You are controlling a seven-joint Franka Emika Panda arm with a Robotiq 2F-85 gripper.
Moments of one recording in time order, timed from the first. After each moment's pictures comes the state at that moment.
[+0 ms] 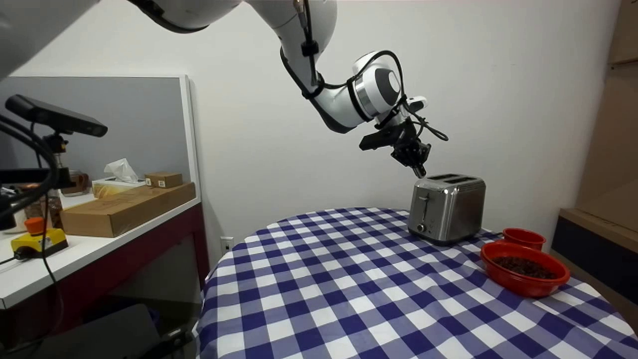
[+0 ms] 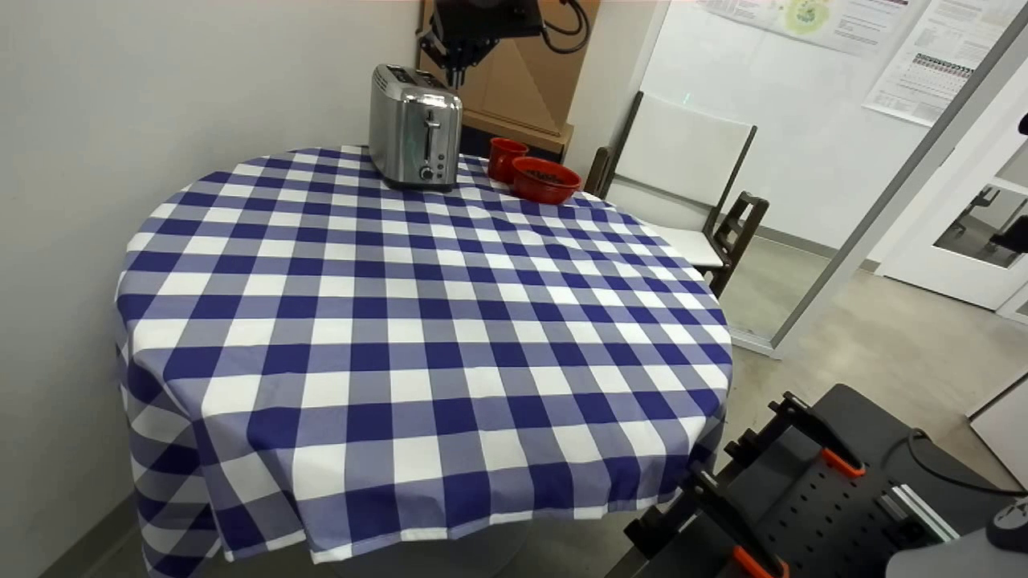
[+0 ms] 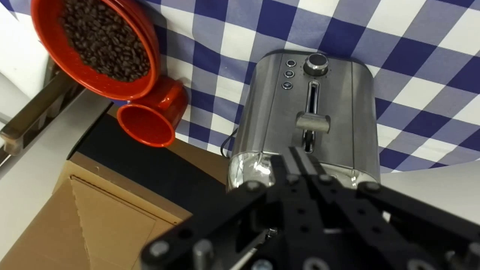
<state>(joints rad) 0.22 0.76 -0.19 -1.34 -0.41 2.49 0.54</state>
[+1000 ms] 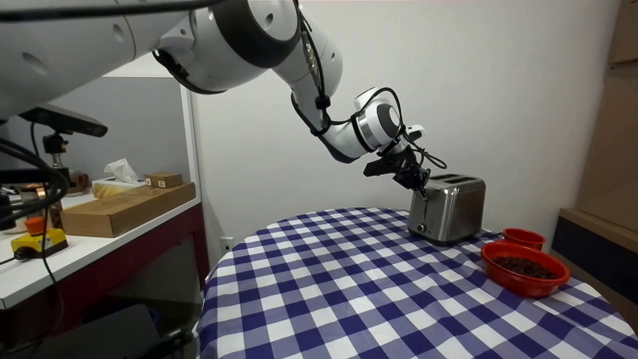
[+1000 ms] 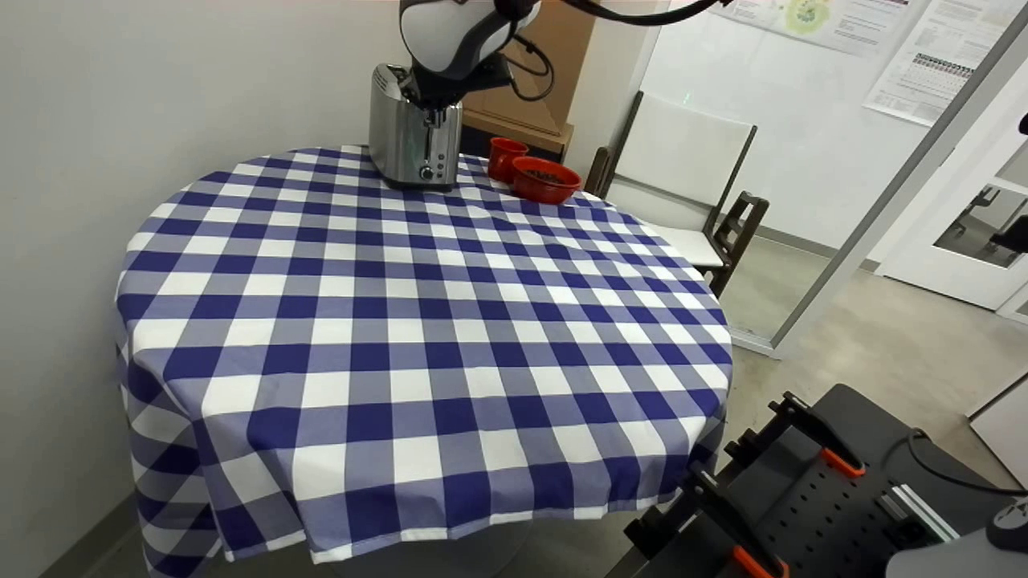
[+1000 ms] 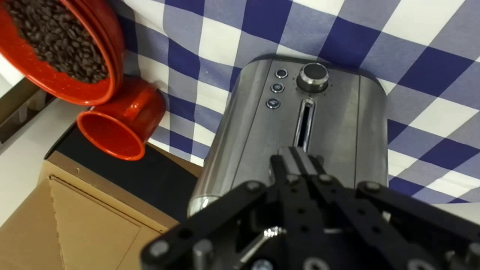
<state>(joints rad) 0.24 1.01 -0.24 -1.09 -0.39 2.49 0.54</state>
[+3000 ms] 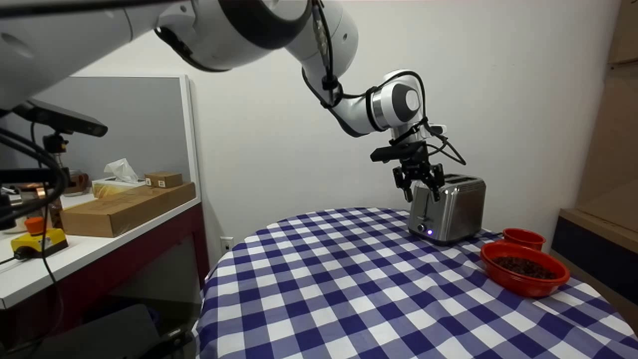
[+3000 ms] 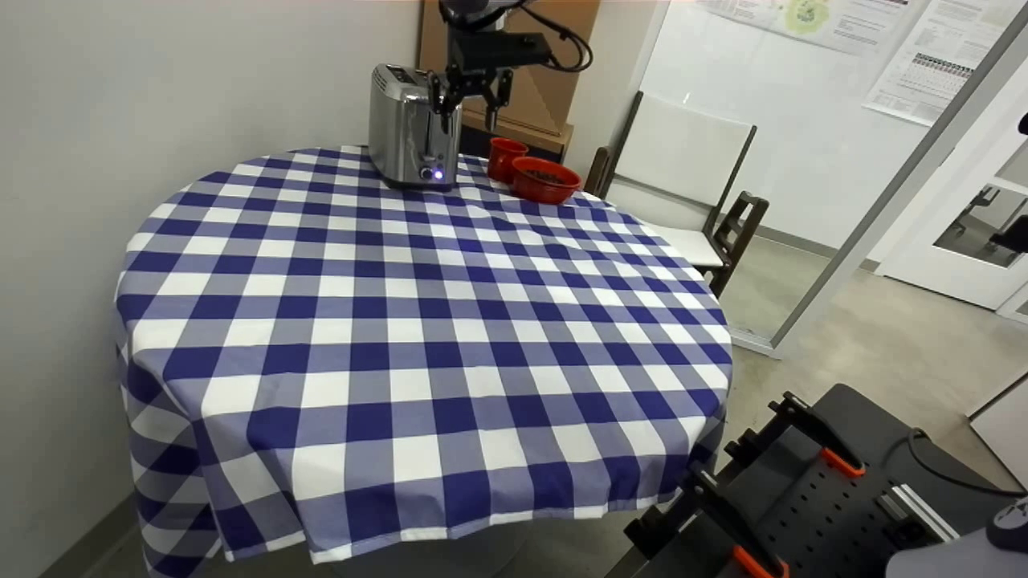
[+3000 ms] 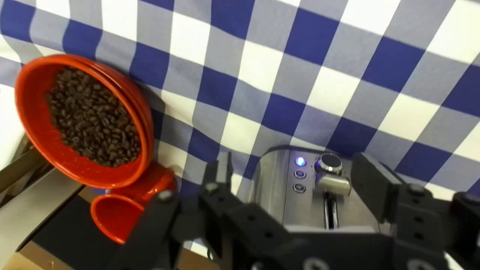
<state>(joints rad) 0.12 0.92 -0.12 -1.10 -0.20 2.17 0.26</state>
